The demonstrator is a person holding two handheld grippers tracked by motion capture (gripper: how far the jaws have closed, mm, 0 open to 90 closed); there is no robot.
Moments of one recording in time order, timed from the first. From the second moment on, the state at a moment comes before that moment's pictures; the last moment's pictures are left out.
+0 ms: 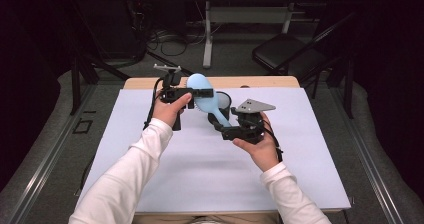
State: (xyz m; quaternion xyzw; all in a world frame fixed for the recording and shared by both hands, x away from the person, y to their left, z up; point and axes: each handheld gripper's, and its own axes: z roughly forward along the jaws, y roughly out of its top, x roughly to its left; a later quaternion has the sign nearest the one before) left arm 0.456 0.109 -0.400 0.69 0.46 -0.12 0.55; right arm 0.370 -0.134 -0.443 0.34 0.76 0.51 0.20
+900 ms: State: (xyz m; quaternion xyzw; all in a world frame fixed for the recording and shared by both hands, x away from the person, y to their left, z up) left arm 0.459 0.112 -0.401 0.68 0.47 -0.10 0.56; right arm 0.369 -0.134 -0.440 0.35 0.76 0.51 0.20
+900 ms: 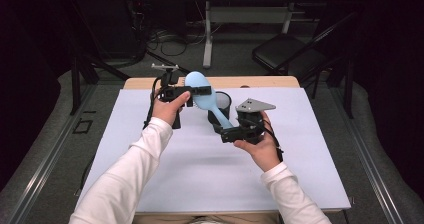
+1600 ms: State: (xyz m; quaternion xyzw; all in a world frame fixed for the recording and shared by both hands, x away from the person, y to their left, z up) left arm 0.463 0.118 -0.389 0.68 0.45 -0.06 0.58; right arm 0.369 -0.135 -0.439 0.34 0.77 0.50 0.20
